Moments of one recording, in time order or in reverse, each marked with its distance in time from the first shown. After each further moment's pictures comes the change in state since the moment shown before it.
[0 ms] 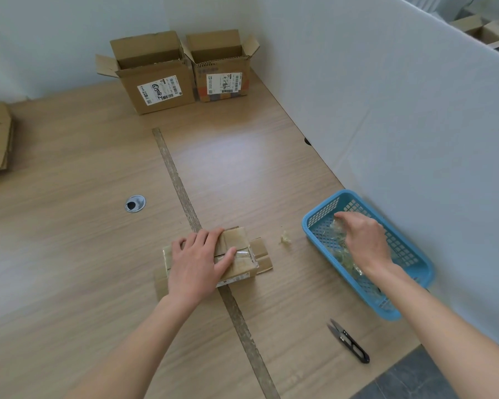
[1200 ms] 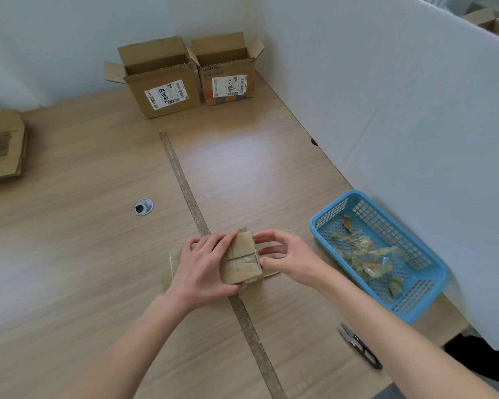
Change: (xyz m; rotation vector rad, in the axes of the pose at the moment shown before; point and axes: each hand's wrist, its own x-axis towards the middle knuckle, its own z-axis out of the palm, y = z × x) left_hand 0.000 -0.015 -0.007 -0.112 0.019 0.296; right_hand -0.020 -0.114 0.044 1.031 -0.678 0.107
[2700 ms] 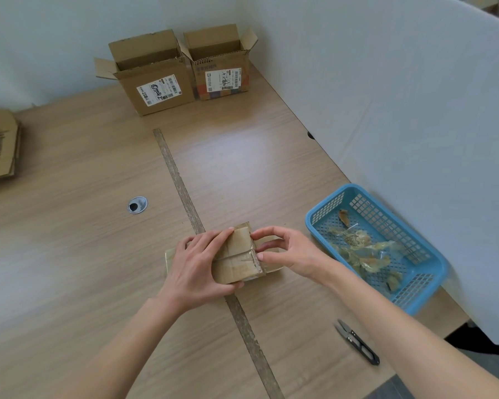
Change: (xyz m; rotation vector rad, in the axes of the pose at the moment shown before) left_hand -0.003 0.004 -0.003 -0.094 -0.031 0.011; right_hand -0.004 0.002 -0.017 0.063 -0.070 0.020
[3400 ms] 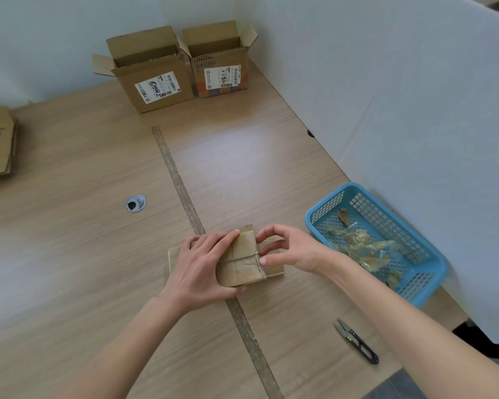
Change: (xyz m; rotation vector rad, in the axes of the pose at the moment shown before) left_hand 0.001 0.003 0.004 0.032 -0.018 0.052; right_hand 0.004 -0.003 -0.009 -0.041 -0.056 0.083
